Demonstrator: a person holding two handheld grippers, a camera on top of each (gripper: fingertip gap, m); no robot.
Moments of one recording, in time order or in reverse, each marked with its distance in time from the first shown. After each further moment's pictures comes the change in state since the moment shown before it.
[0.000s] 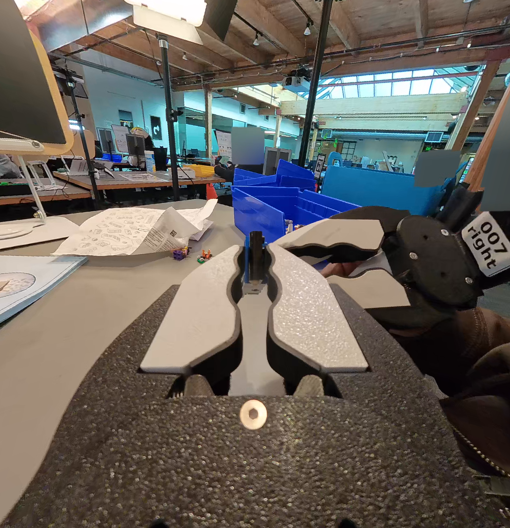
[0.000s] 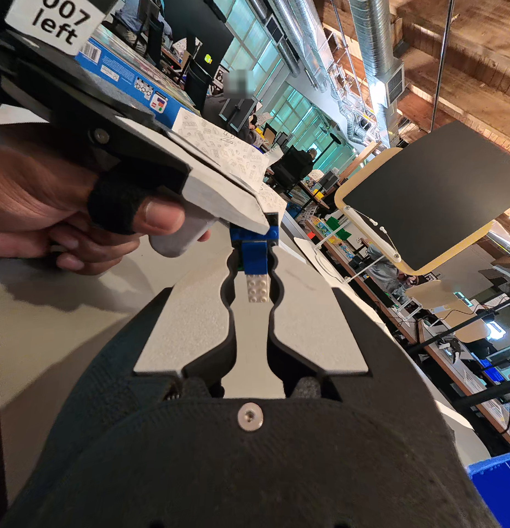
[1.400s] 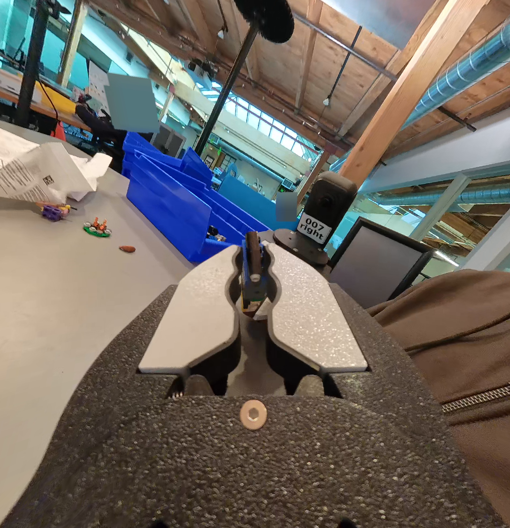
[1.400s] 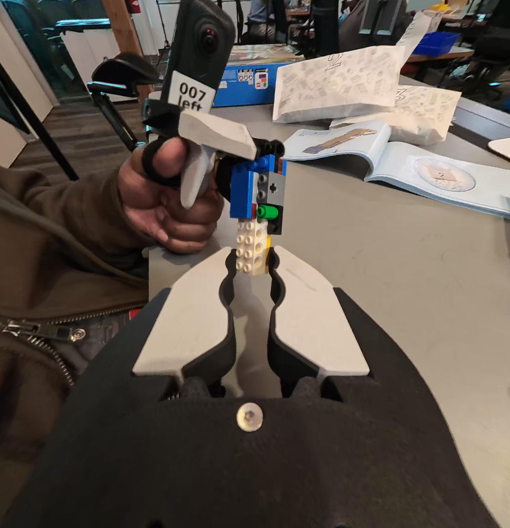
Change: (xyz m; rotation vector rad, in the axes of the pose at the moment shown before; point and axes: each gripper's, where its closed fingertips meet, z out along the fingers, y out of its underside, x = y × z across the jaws) left arm -0.002 0.000 -0.004 -0.012 0.396 -0.522; right arm -0.025 0.028 -0.009 -0.136 -0.548 0.596
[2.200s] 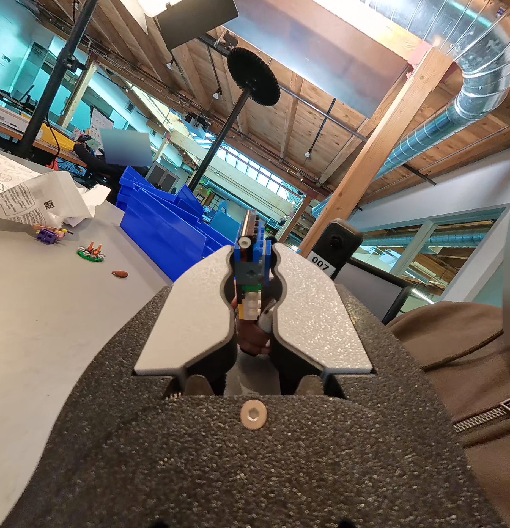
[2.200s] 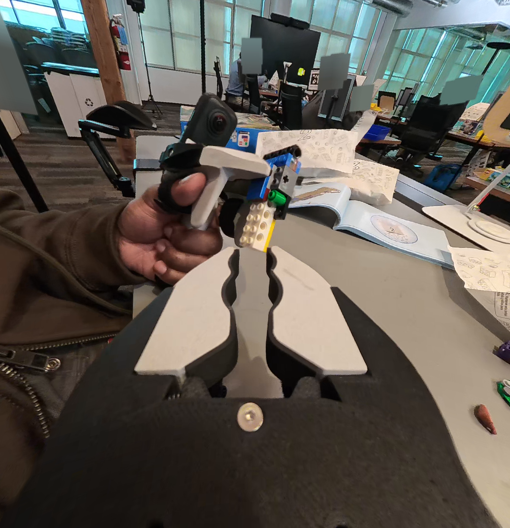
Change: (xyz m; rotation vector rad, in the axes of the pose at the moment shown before) left arm -0.002 -0.016 -0.004 0.162 0.044 -0.052; right arm -0.002 -0.025 -0.005 0.184 0.108 -0.114
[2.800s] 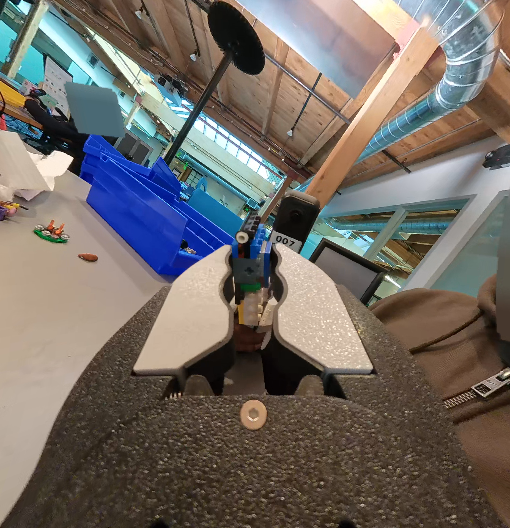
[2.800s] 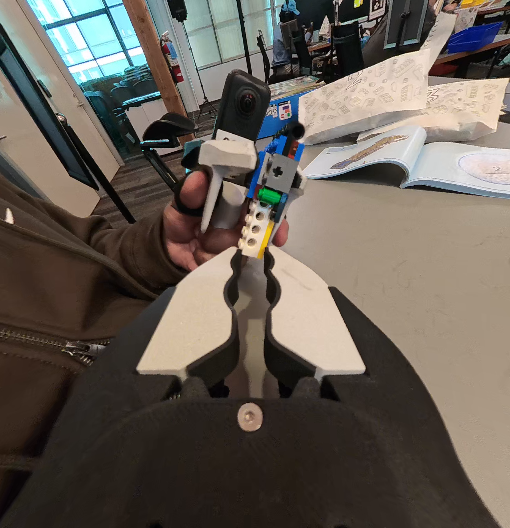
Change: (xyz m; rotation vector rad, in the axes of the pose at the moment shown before) left arm 0.005 0.013 0.009 -0.085 0.069 -0.073; right arm -0.012 0.013 0.007 -0.080 -0.198 0.289
